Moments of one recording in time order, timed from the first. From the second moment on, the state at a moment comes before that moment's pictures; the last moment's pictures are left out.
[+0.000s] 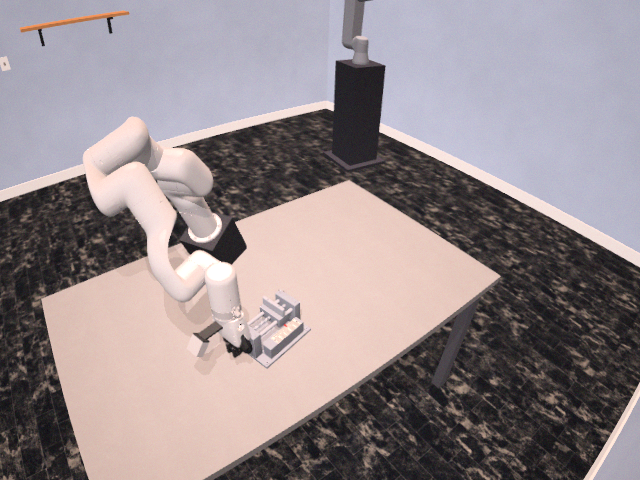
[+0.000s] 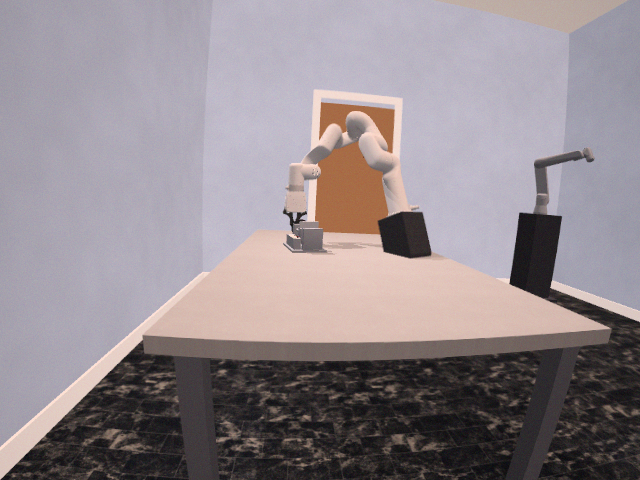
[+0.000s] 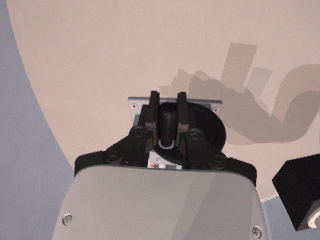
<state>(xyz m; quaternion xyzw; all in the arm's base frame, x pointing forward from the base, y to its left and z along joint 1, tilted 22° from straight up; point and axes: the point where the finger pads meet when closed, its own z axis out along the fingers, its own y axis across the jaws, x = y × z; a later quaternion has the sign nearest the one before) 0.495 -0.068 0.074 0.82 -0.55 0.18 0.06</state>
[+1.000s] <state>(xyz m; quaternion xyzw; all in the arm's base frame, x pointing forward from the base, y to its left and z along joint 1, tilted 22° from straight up) 0.498 -0.068 0.072 0.82 -0.55 0.18 0.06</state>
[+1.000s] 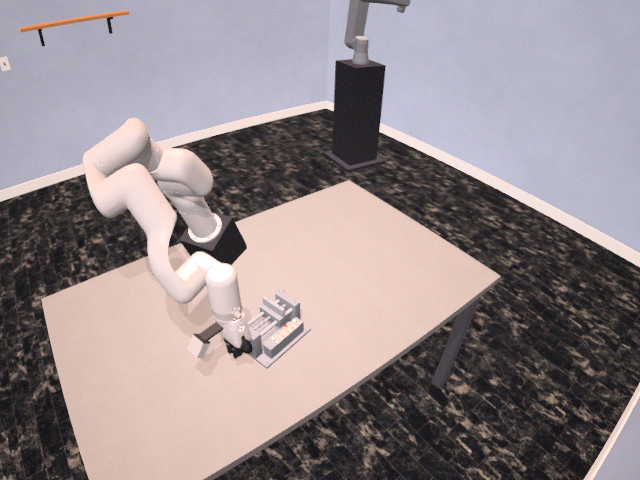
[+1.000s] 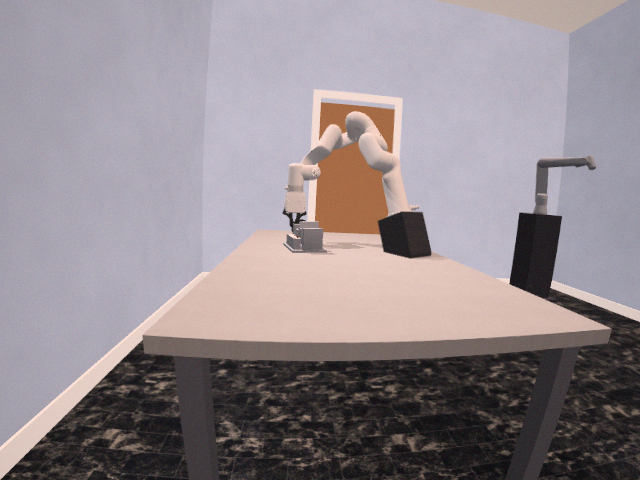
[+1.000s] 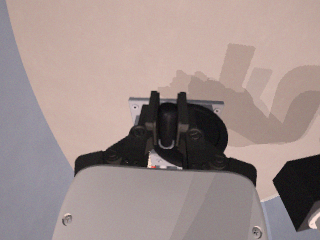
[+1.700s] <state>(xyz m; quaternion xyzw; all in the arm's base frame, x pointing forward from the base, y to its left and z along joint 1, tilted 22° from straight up) 0.503 -0.068 0.067 0.82 -0.55 0.18 0.06</state>
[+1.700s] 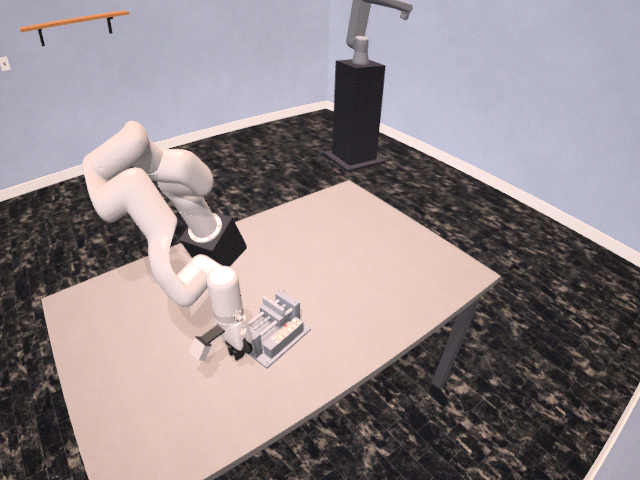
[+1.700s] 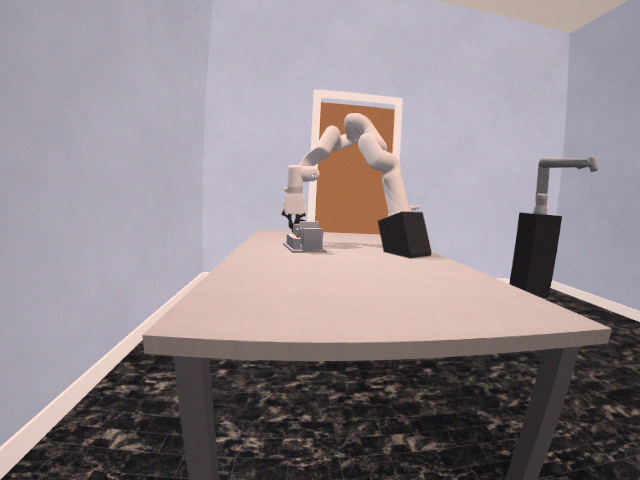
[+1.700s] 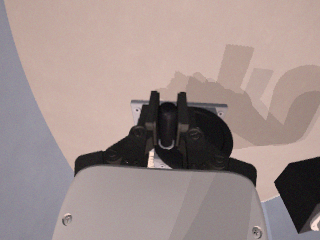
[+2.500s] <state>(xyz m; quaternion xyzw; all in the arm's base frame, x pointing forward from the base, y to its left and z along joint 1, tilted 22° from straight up) 0.510 -0.072 0.049 0.82 -0.55 0.18 0.06</state>
